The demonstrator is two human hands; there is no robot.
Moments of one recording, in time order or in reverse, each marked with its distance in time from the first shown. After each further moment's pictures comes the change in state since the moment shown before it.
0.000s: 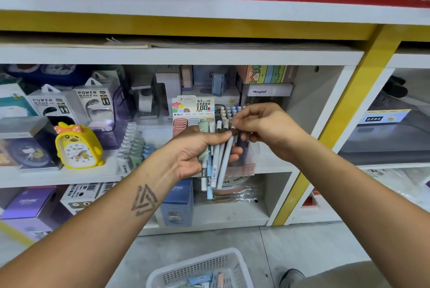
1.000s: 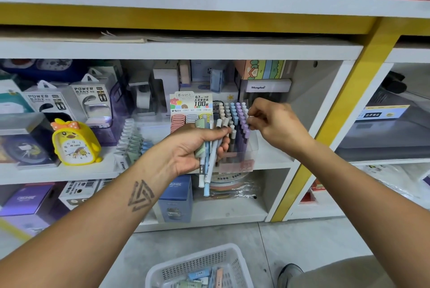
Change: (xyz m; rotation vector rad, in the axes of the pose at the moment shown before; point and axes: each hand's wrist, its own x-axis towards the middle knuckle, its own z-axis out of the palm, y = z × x) left_hand 0.006 -0.002 -0.006 -0.052 0.006 -0.025; right_hand 0.005 0.026 -0.028 -0.739 0.178 -0.342
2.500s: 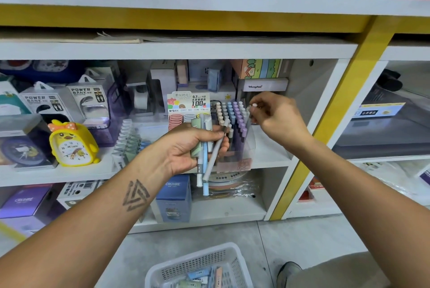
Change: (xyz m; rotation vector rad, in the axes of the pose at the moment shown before) left_hand 0.000 0.000 -0.002 -0.019 -0.002 0.030; right_hand 0.001 0.000 -0.003 0.119 0.156 0.073
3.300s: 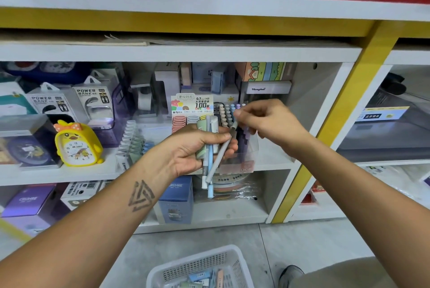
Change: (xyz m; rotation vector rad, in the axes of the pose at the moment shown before) left_hand -0.009 0.002 0.007 0.029 -0.023 0.033; right_hand -0.004 -0.032 0.002 0.231 -0.227 0.141
